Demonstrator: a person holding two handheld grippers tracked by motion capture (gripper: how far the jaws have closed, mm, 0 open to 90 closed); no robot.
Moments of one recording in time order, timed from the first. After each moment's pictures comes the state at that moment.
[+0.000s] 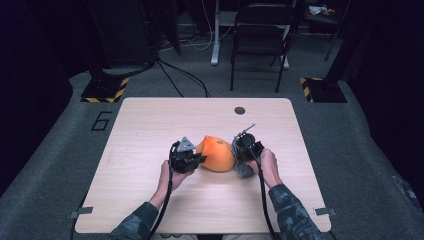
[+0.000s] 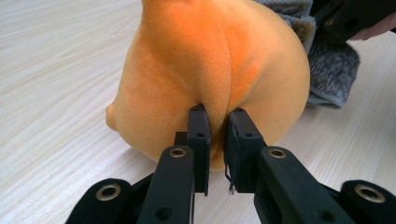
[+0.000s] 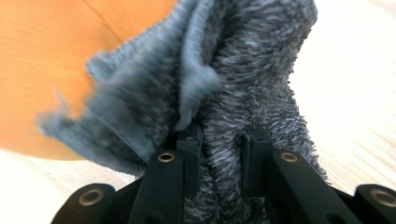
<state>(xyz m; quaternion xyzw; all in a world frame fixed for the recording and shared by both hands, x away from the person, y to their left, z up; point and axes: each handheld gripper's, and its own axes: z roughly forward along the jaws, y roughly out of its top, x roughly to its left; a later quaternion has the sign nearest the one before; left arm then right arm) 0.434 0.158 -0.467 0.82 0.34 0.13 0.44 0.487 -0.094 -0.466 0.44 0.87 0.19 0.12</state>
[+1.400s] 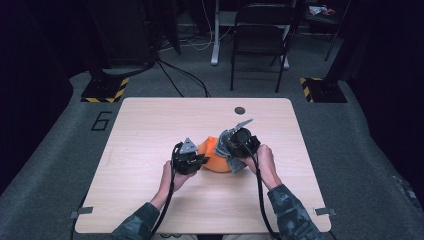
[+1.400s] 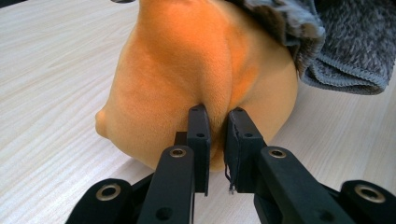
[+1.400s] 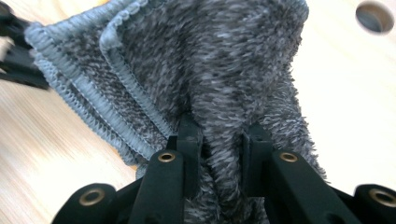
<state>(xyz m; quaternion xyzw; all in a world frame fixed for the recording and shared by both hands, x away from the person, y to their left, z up) 0.429 0.150 -0.465 0.82 0.33 0.14 0.45 0.463 -0.074 -0.411 0.39 0.87 0.26 0.15</state>
